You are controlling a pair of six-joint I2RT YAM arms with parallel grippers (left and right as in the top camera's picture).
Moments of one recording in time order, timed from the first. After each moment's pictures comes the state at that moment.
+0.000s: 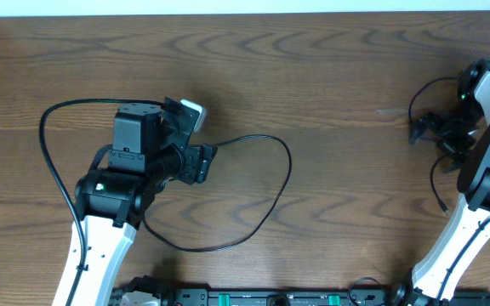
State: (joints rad) left arm -0.20 1.09 1.04 -0.80 0.26 0.14; right arm -0.35 2.28 1.73 -1.32 -0.01 0.62
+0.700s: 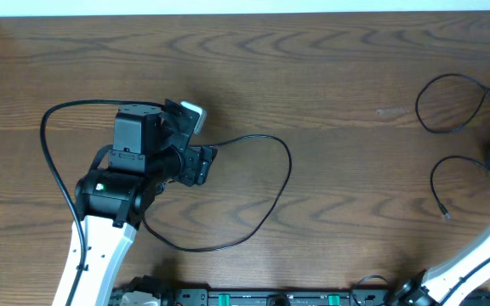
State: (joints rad) left arm -0.20 1.09 1.04 -0.82 0.26 0.14; right arm -0.73 2.26 1.74 -1.24 0.21 0.70
